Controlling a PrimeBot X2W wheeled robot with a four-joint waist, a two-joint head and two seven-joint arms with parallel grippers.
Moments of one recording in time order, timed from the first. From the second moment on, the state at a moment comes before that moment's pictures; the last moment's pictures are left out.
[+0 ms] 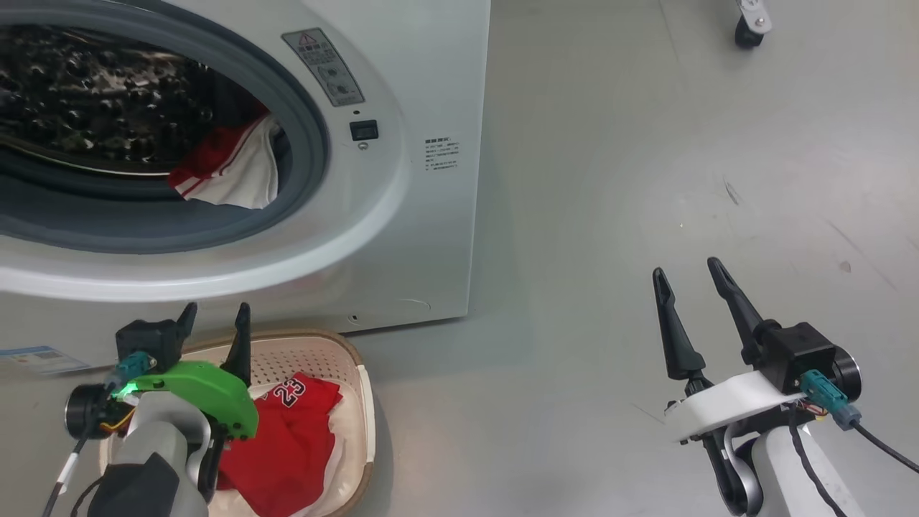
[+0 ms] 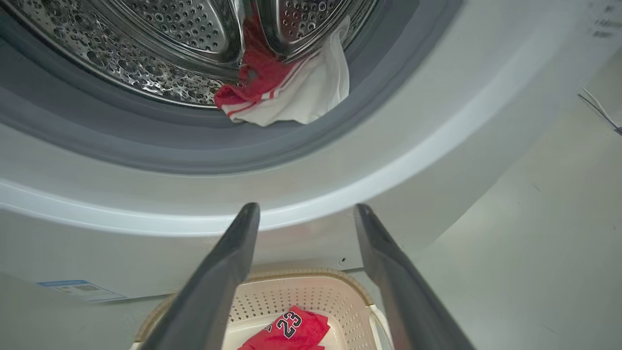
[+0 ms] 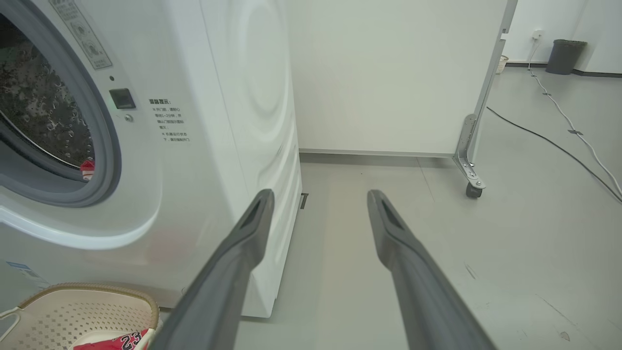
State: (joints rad) left arm -0.46 0.07 -0.10 0.89 -0.27 -0.12 -0.25; right arm -0.13 -0.05 0.16 0.20 0.21 0.06 -0.25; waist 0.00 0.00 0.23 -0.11
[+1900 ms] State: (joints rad) left arm -0.07 0.05 -0.07 0.32 -0.26 -0.12 -0.25; right arm 0.00 -0.05 0.16 0.18 0.21 0.10 -0.25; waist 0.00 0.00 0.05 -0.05
